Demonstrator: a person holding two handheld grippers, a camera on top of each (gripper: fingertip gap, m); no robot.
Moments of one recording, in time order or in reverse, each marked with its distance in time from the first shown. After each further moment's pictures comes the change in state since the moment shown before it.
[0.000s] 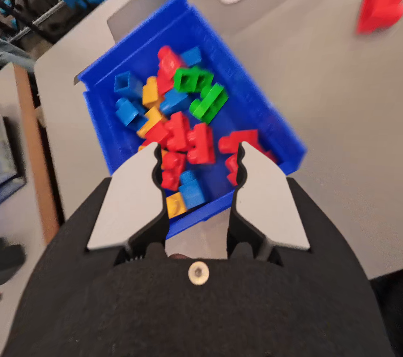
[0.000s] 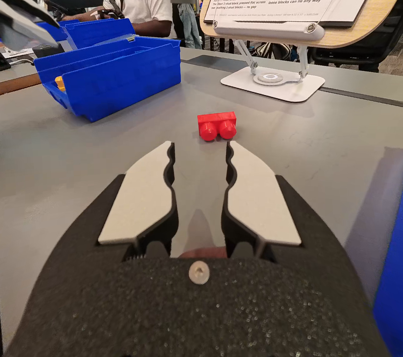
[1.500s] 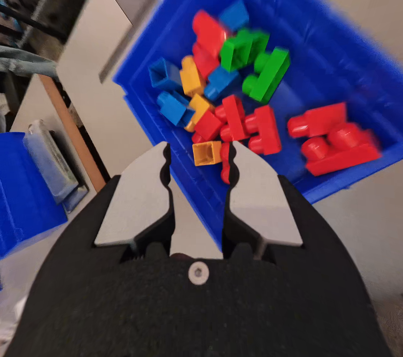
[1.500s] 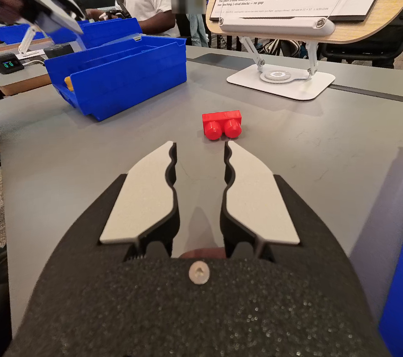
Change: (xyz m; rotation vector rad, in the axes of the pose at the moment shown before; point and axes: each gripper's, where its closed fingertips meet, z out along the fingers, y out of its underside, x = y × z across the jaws) left arm -0.071 -0.005 0.024 -0.139 -0.015 0.171; right arm -0.003 0.001 0.001 -0.008 -0.035 0.016
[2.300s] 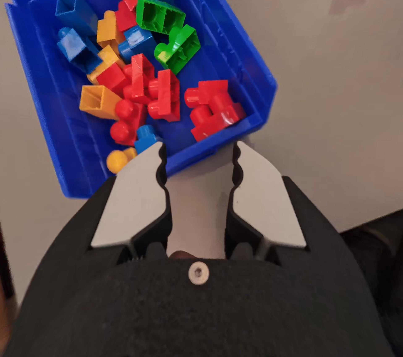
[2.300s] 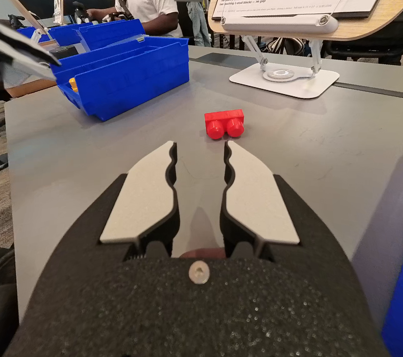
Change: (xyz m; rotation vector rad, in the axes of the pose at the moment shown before) left arm 0.123 0.045 -0.025 0.092 0.119 -0.302; right arm -0.002 0.001 -0.001 -0.001 -0.014 0.014
